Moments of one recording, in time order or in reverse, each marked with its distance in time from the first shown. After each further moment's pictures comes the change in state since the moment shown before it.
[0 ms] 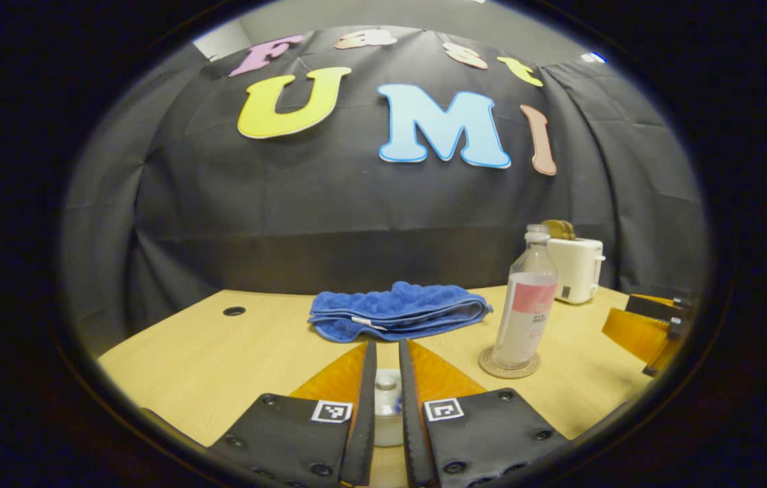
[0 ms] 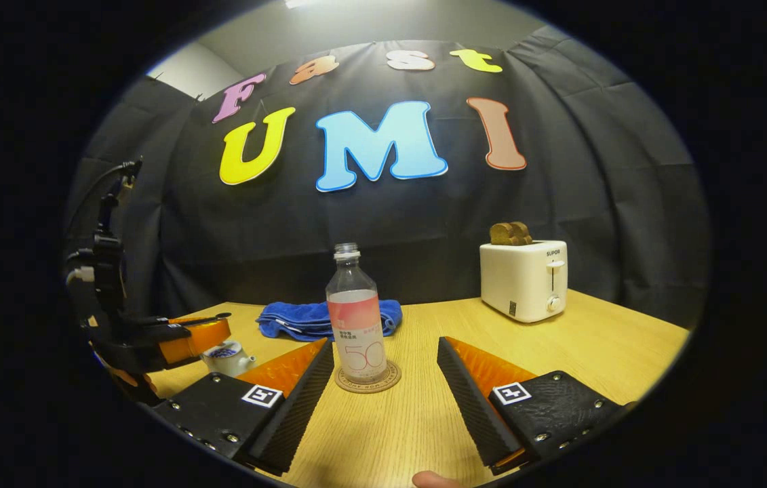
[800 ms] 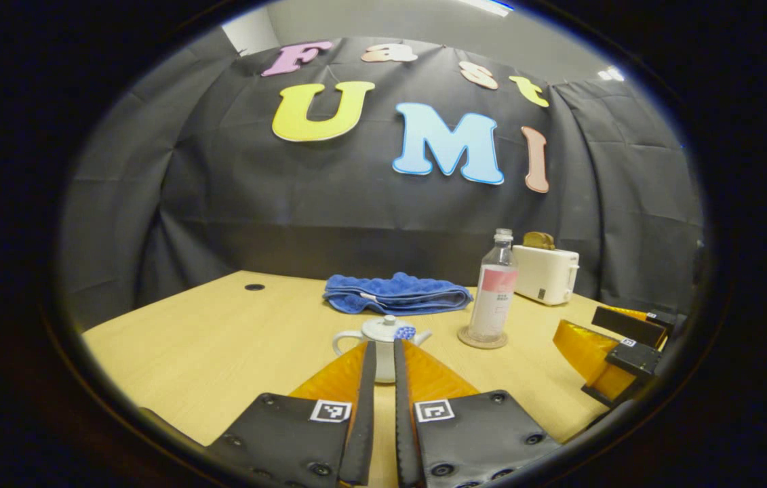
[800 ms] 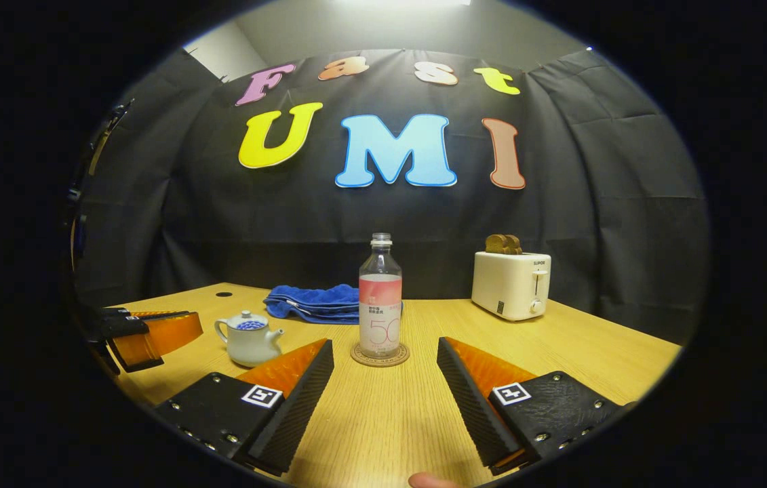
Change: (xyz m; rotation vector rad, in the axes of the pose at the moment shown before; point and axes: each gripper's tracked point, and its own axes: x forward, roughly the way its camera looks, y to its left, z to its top) left arm -0.098 0.005 -0.023 -0.059 -0.031 0.019; right arm -0.057 0.039 -0.020 -0.093 0.016 -0.058
